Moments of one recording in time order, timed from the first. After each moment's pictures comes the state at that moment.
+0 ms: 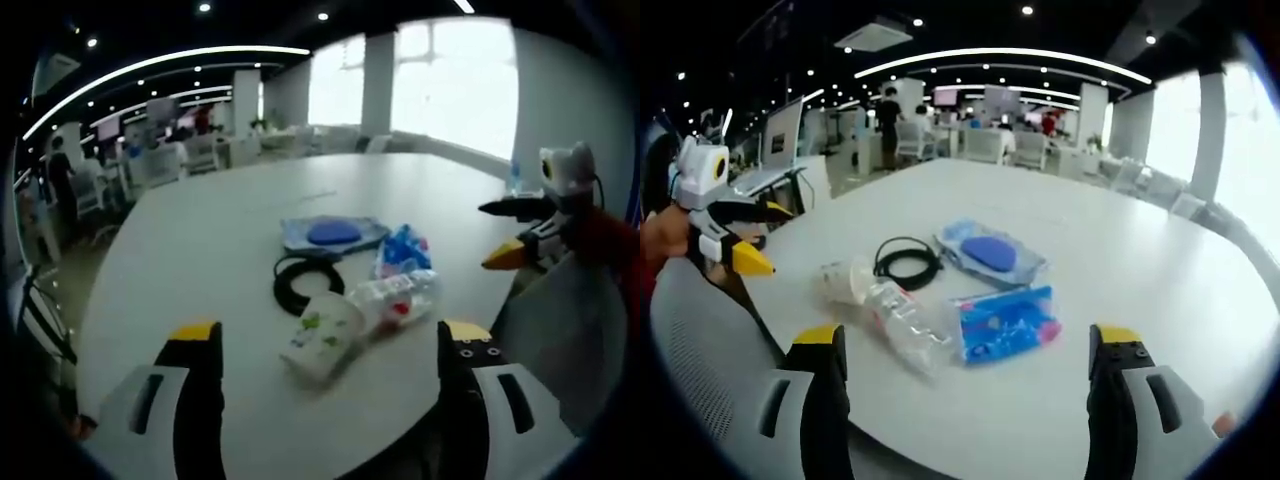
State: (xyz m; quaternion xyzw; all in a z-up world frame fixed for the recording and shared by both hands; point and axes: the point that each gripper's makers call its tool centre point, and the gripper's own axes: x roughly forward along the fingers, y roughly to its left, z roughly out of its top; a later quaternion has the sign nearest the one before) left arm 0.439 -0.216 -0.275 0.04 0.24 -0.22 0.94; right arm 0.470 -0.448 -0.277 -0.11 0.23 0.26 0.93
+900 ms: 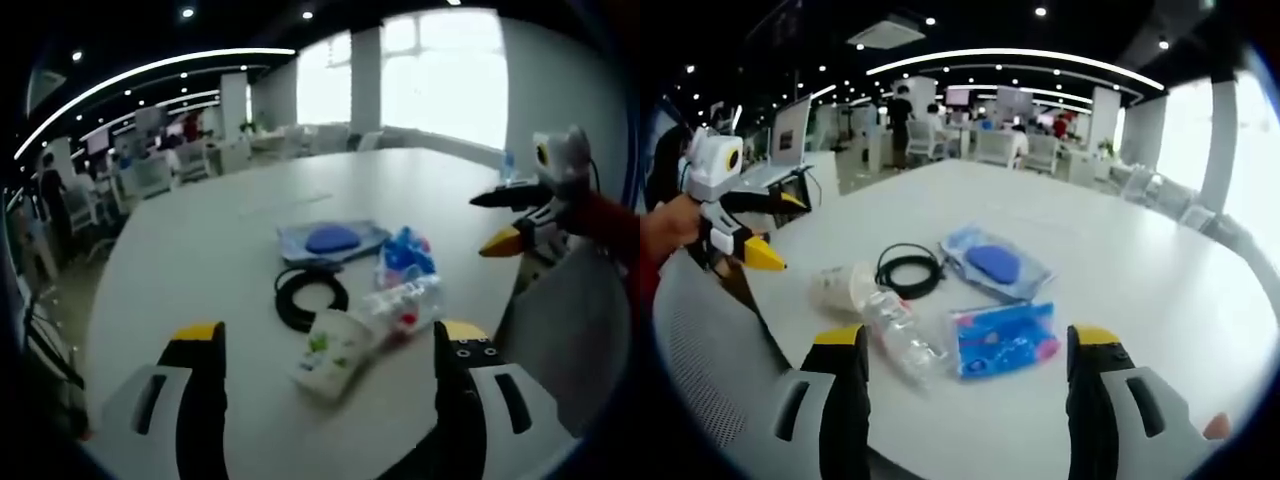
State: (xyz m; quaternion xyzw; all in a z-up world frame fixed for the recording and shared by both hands) left arm 0.465 -0.220 -0.265 0.06 0.24 -0.24 0.94; right arm 0.487 -0.443 -0.264 -0.13 0.23 0.28 0.92
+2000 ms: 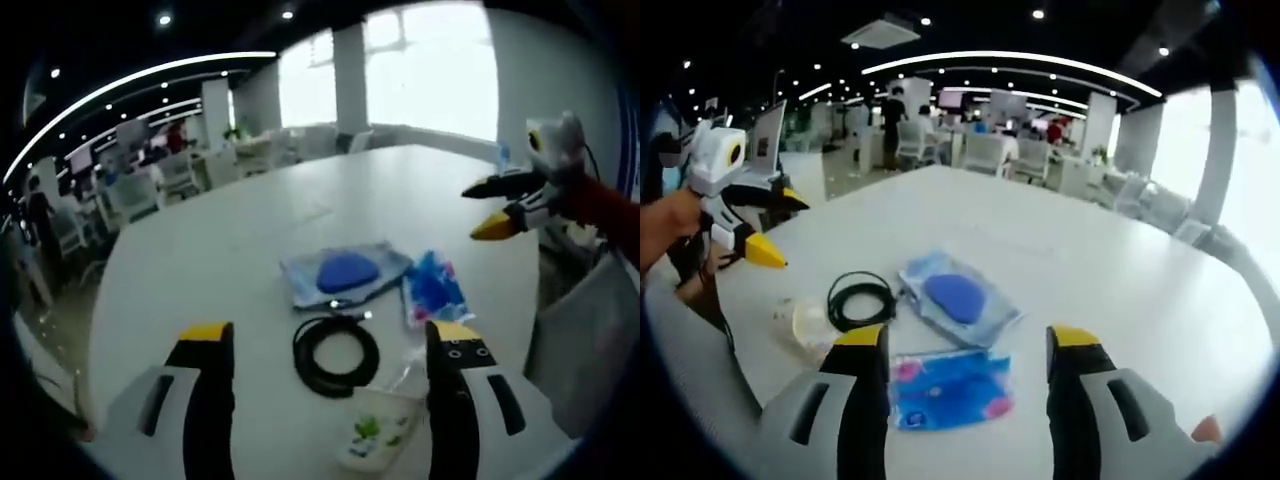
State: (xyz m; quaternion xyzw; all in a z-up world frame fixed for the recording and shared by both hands) left arm 0.558 -0.237 -0.250 0.09 0.23 -0.27 0.93; right arm 0.577 -0.457 -0.247 -0.14 0.22 0.27 0.93
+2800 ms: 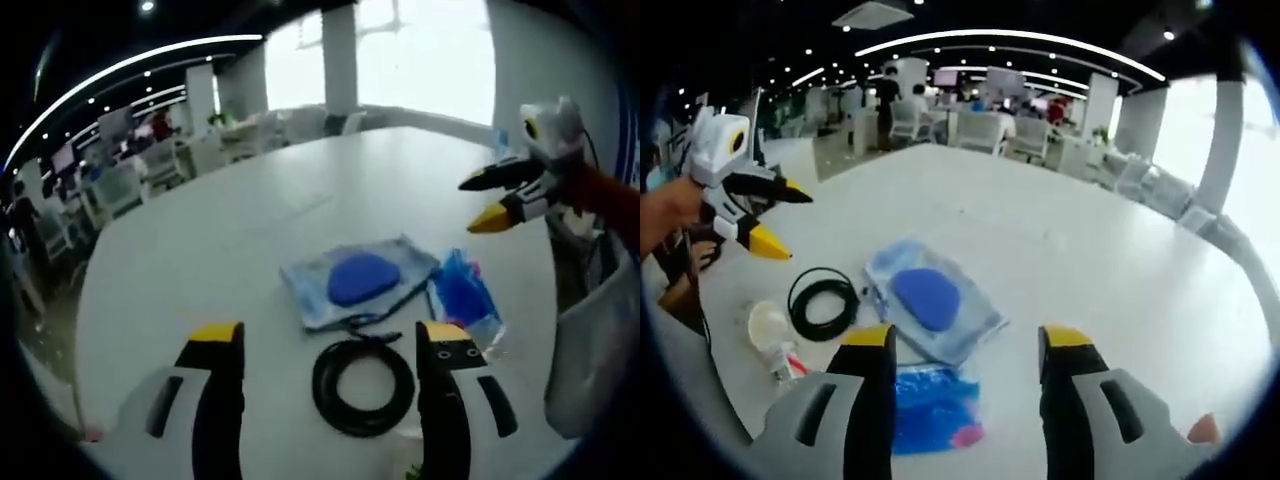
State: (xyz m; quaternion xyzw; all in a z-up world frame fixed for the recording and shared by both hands) left arm 0.629 -0.252 -0.278 0.11 0.27 -0.30 0.91; right arm 0.639 -0.464 -0.276 -0.15 0.27 0.26 0.92
